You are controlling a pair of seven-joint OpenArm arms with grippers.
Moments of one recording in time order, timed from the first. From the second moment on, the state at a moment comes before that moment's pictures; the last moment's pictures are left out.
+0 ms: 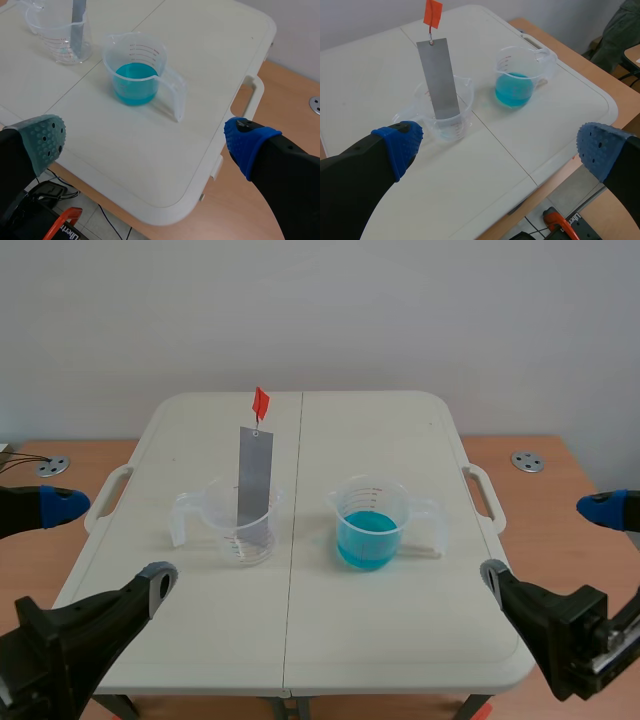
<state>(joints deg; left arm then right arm) 48.0 -32.1 -8.2 119.5 -21.5 -26.8 -4.5 -45.8 30.5 12.3 115.2 16.6 24.7 1.9</state>
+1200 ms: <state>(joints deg) 48.2 -32.1 -8.2 119.5 -18.3 -25.1 -4.6 -45.8 30.5 12.3 115.2 16.6 24.9 2.5</state>
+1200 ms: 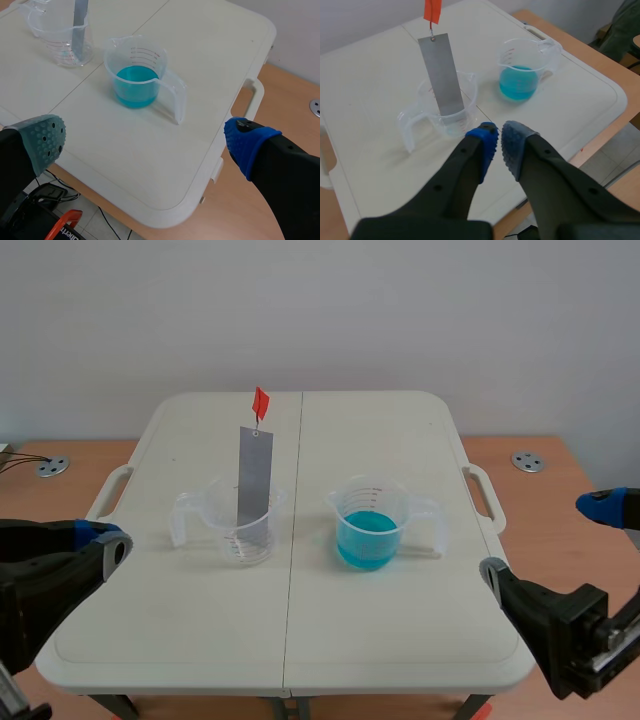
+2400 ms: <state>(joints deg) 72.9 -32.3 -8.2 98.6 -11.0 -19.3 -5.4 -18.7 25.9 -6.2 108.8 16.6 27.3 -5.9</state>
